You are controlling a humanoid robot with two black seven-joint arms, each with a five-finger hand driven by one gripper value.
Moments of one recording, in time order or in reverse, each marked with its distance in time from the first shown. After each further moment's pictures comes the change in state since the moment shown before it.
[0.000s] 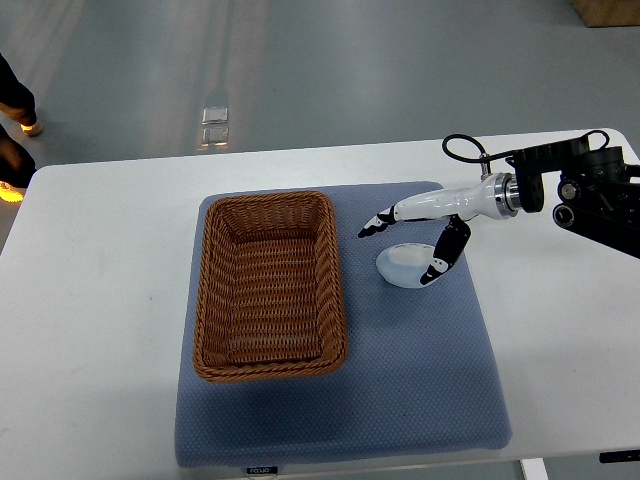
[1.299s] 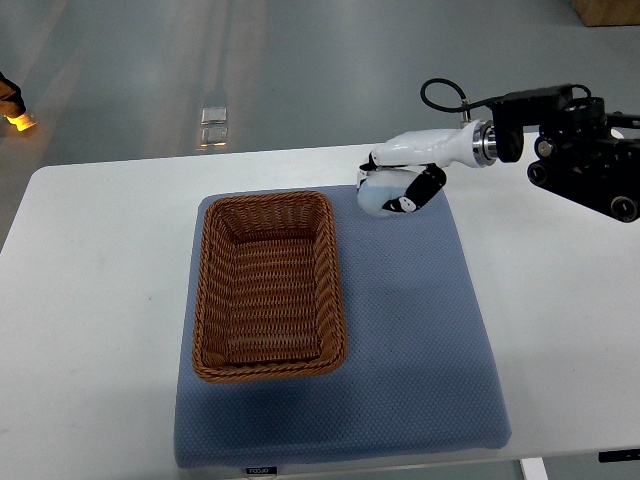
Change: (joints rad) left arm -0.007 0.000 -0.002 0.000 0.000 0.001 0.000; right arm 0.200 0.117 -0.048 -0.099 0.004 -0.115 -0.010
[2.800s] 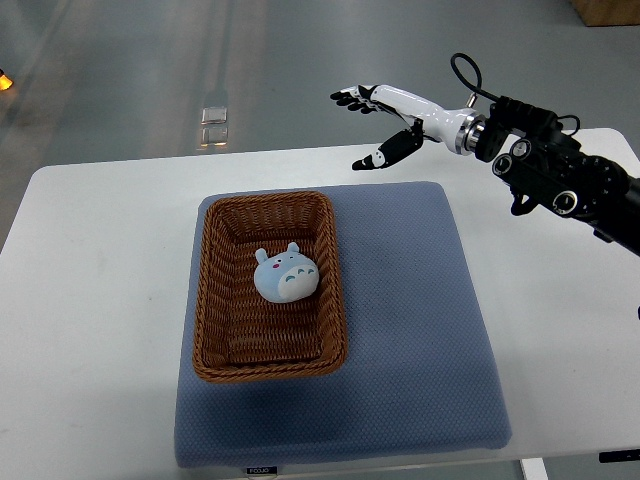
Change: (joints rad) left arm 0.001 0.000 -0.001 0.000 -0.002 0.001 0.000; right arm -0.266 0.186 0.379 -0.346 0.319 -0.130 -0.013
